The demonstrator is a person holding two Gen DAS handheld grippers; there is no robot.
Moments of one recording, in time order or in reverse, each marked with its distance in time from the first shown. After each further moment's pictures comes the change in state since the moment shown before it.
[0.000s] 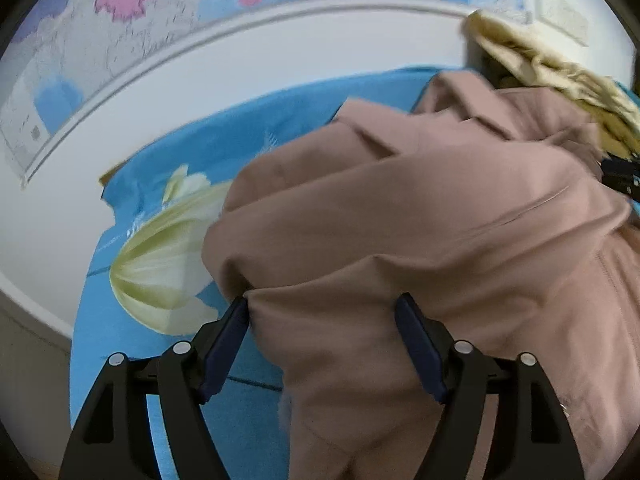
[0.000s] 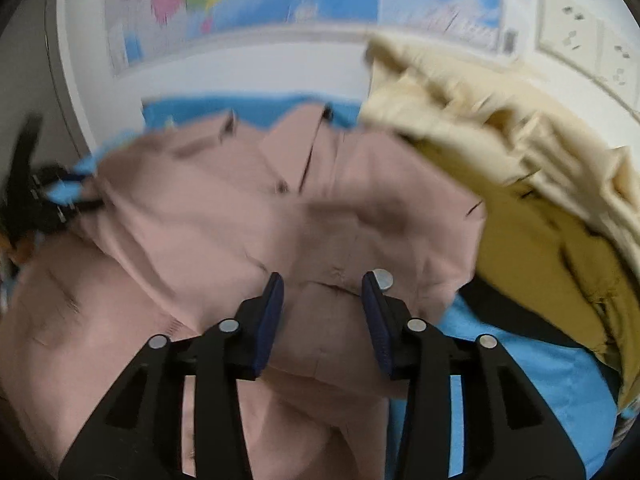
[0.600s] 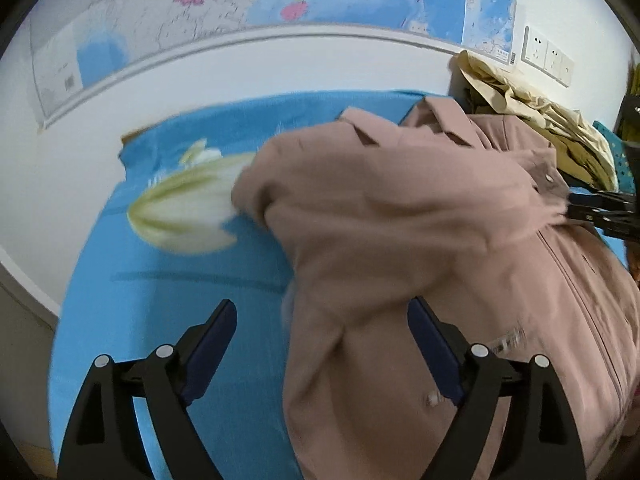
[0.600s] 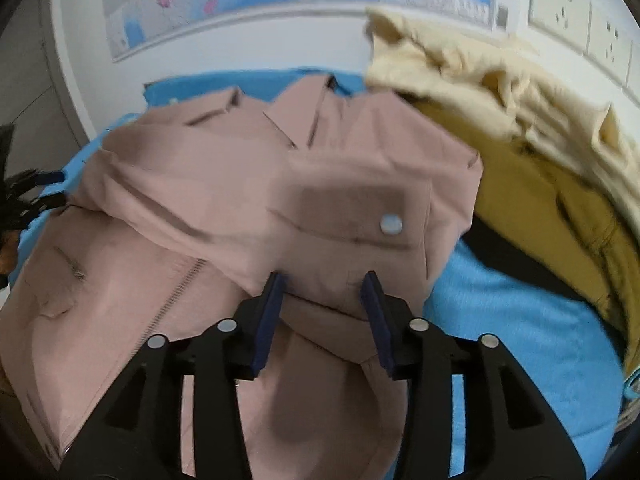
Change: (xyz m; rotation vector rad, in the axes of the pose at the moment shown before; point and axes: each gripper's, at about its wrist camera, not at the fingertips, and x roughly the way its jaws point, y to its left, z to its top) left arm -0.064 0.021 -0.063 -0.117 -0.070 -0.124; right arm -0.026 0.001 -0.025 0.077 0.049 0.068
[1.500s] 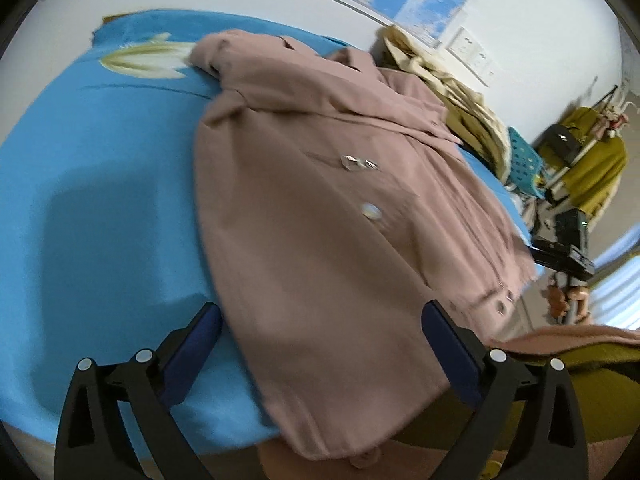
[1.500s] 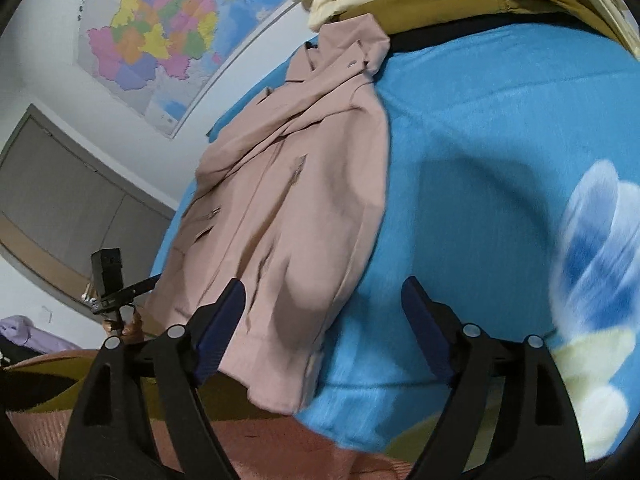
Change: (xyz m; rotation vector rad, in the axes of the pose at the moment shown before) left arm -0.077 -0.016 -0.125 -0.164 0.147 -0.432; right arm -0.135 -0.032 -0.178 0.443 0.008 0.432
